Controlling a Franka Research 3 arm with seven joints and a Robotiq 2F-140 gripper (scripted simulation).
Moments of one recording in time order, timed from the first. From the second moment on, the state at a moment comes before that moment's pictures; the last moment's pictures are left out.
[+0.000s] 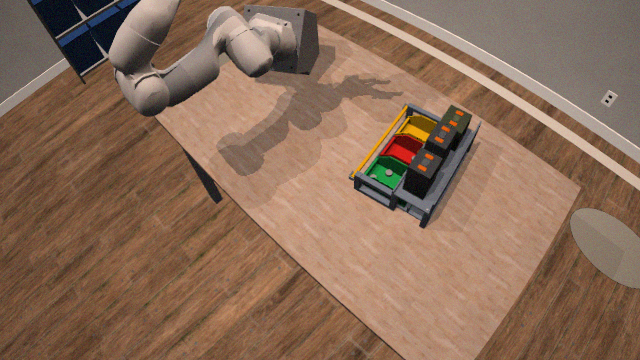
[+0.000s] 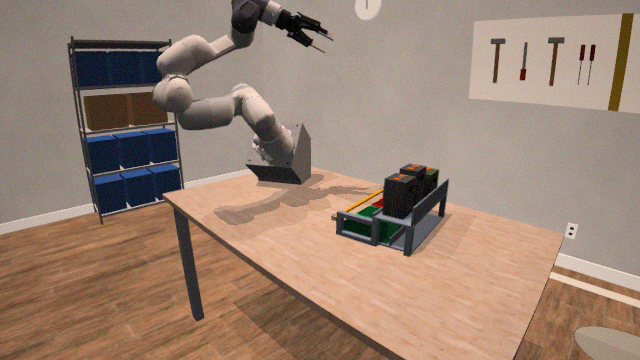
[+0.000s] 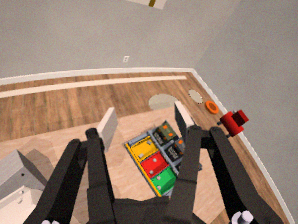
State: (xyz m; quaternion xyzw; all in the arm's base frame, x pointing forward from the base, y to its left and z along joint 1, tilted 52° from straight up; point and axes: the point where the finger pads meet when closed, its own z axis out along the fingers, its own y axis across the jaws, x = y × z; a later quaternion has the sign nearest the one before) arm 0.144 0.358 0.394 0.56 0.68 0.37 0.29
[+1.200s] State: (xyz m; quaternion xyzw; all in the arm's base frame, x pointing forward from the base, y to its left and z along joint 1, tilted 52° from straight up) arm 0.032 0.389 0.396 0.47 0.75 0.40 0.24
